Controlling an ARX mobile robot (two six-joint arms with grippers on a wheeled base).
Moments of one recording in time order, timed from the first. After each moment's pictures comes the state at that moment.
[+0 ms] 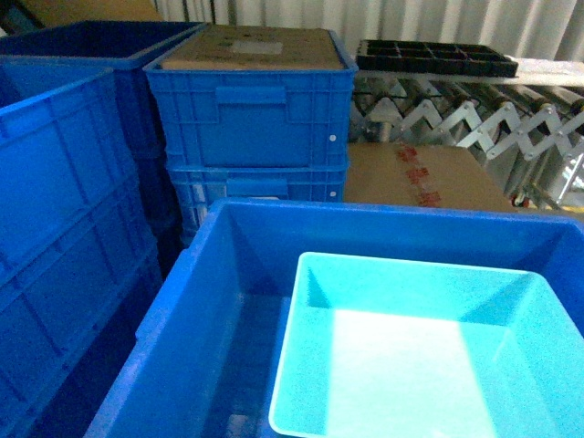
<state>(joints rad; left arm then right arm) 0.00 0.01 0.02 0.01 0.00 -0.01 0.00 0.04 0.01 -0.01 0.00 0.01</state>
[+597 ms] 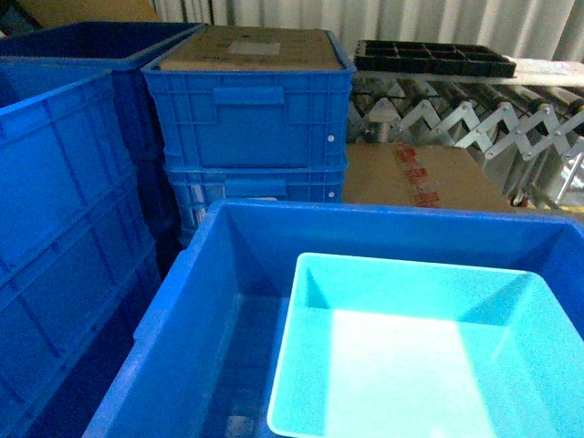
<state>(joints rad) 0.00 0.01 0.02 0.00 0.00 -0.01 0.00 0.00 0.01 0.00 0.00 0.01</state>
